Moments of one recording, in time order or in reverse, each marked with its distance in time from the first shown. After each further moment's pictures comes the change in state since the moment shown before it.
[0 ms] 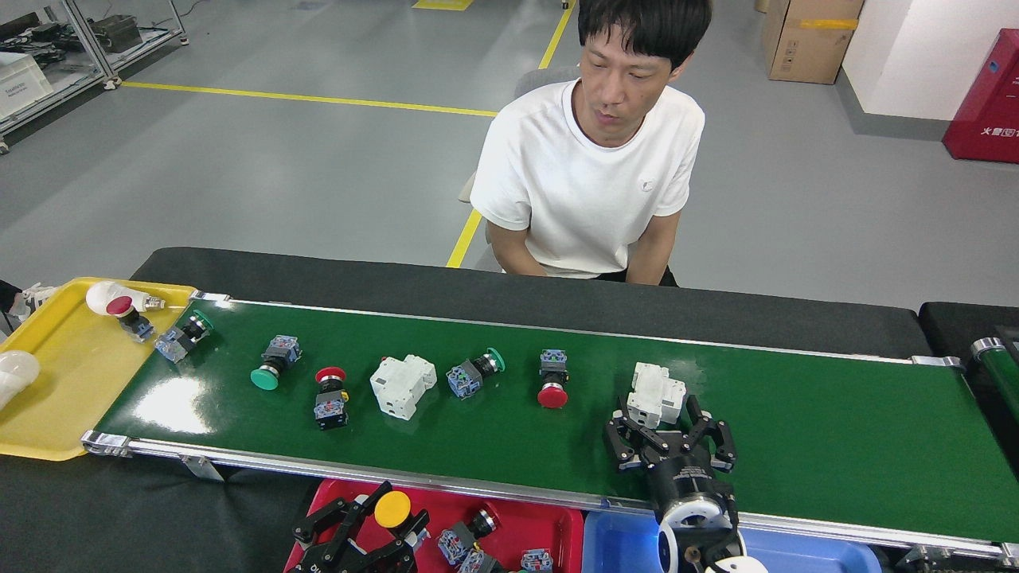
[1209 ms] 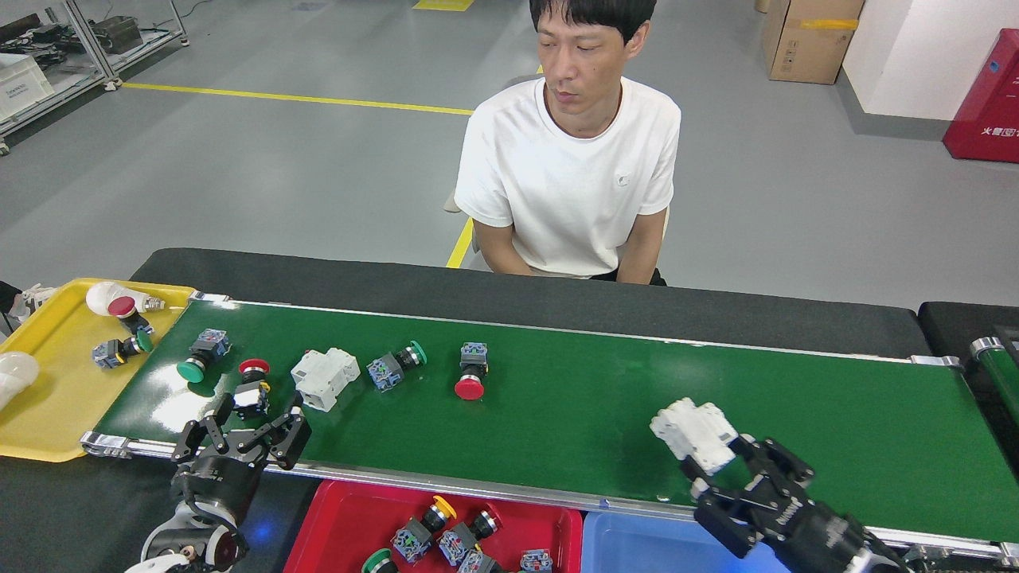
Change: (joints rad) left arm -0.533 -0.021 0.312 0.697 -0.078 0.241 0.021; right arm 0.324 -0.289 -0.461 -0.219 -0.345 -0.987 -0.049
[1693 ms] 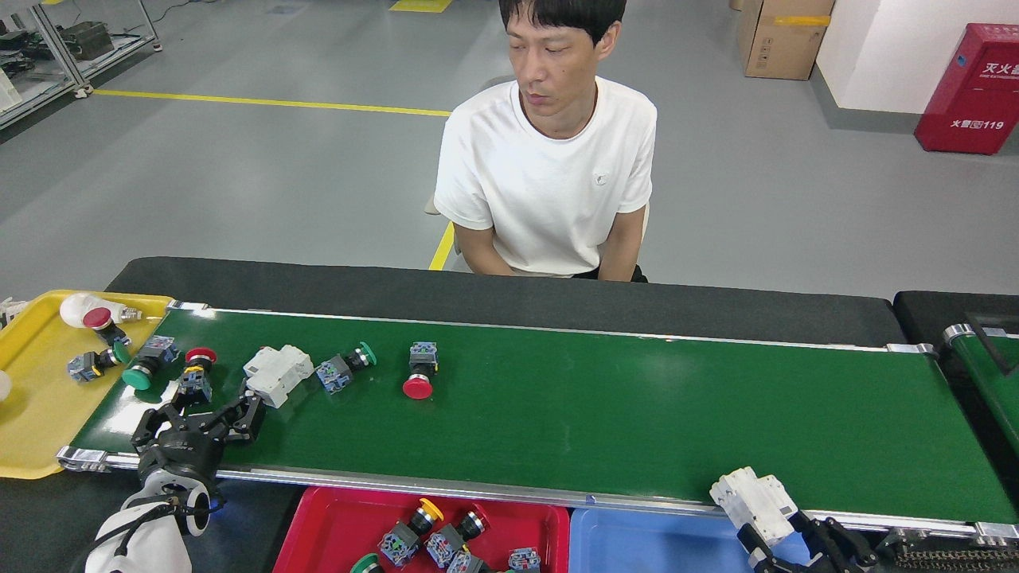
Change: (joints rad) left arm -0.107 0.108 -0.053 0.266 -0.001 0.097 0.066; right arm 0.141 0.009 -0.014 -0.028 -0.006 -0.002 0.039
